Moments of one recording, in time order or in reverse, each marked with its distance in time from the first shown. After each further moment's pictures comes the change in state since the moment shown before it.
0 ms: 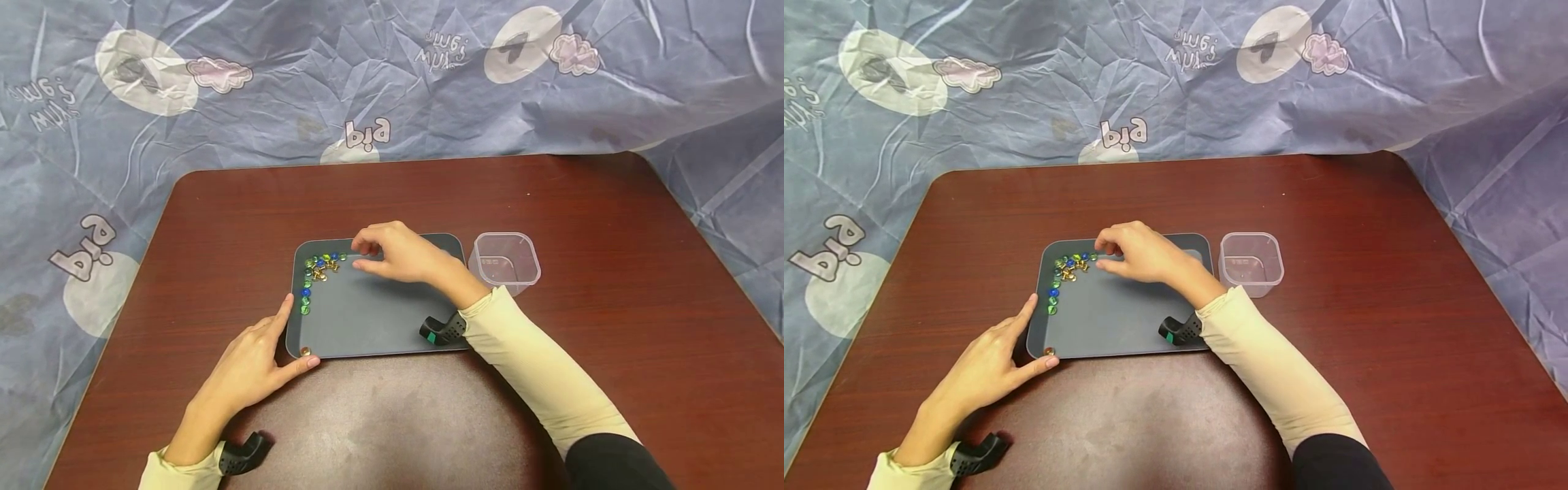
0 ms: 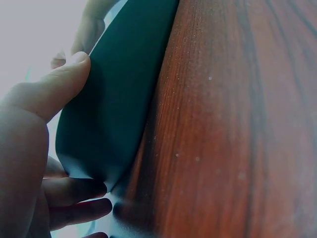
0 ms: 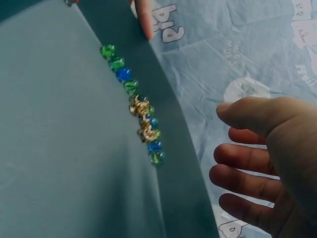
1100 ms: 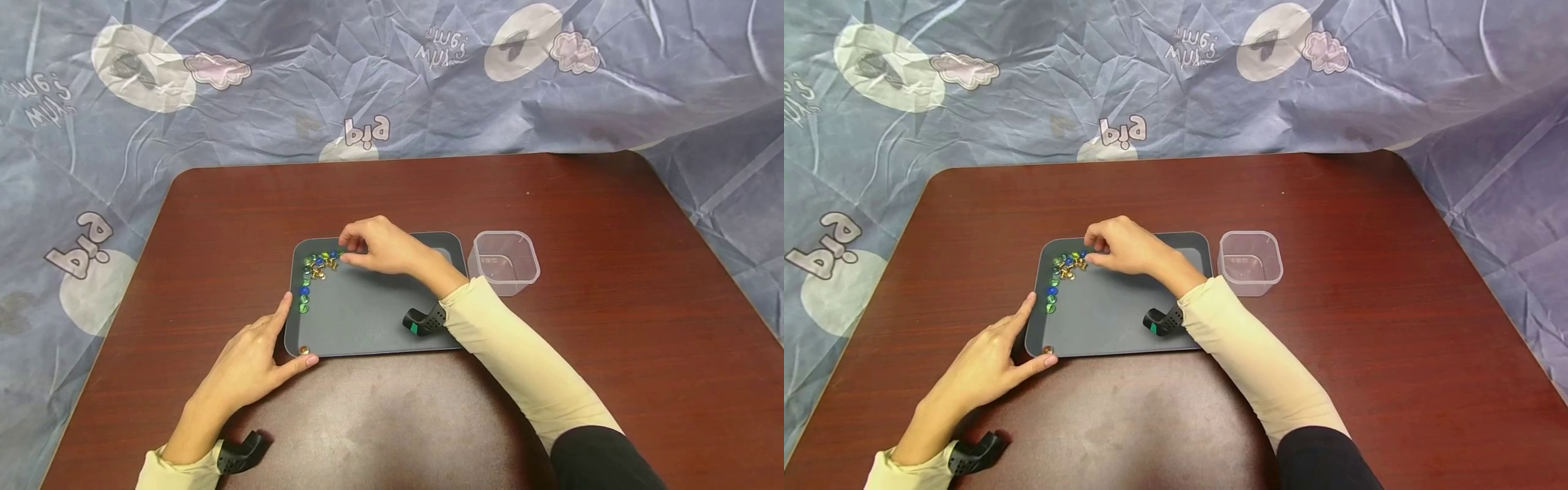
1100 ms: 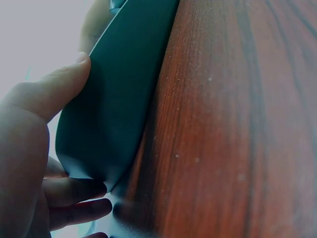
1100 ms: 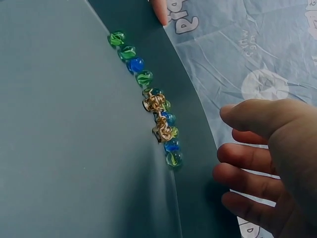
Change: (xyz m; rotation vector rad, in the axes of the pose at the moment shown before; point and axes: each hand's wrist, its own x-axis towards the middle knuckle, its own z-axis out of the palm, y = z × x) left_hand 0.001 -0.001 0.000 0.006 0.022 0.028; right_hand 0.025 0.010 0.014 0.036 -0.069 0.071
